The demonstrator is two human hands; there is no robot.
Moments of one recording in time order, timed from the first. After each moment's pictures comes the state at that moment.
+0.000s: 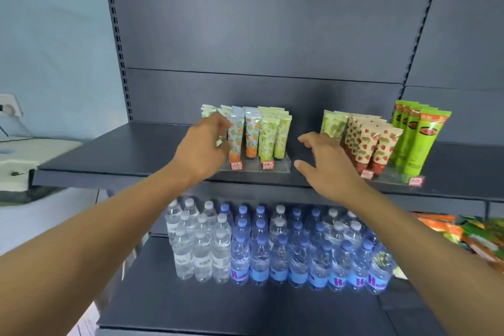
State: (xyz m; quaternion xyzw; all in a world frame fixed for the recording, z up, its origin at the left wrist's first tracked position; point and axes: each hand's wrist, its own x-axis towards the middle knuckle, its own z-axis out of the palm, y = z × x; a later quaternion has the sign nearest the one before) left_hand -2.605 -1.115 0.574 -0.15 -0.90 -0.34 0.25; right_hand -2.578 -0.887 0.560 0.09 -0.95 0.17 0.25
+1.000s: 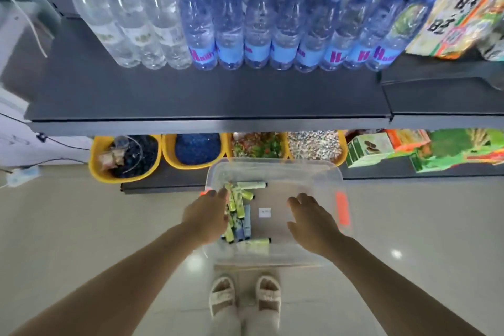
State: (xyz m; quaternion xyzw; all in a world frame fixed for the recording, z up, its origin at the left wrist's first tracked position) left_hand -2.442 -1.052 0.085 -0.12 -0.93 -0.09 -0.35; right_hand -2.390 -0.844 0.085 -0.01 -0.95 0.10 -0.31
